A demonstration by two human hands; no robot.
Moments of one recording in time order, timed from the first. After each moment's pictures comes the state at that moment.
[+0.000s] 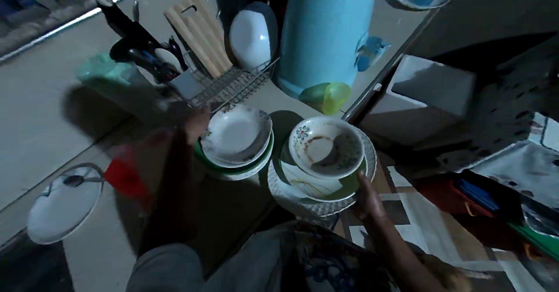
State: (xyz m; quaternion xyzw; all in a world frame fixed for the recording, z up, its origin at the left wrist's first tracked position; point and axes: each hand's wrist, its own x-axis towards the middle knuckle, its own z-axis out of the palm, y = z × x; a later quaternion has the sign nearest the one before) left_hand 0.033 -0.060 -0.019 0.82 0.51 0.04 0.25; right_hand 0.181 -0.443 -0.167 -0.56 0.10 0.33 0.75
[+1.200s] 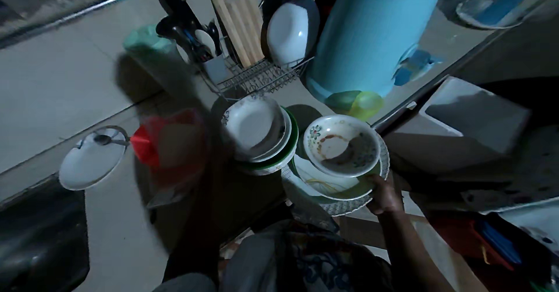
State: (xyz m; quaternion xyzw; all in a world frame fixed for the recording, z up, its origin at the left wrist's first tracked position) left_hand -0.008 -0.155 -0.055 0.65 0.67 0.06 0.36; right_hand 0.228 -0.427 -0.157 -0.62 0.02 0.35 0.70
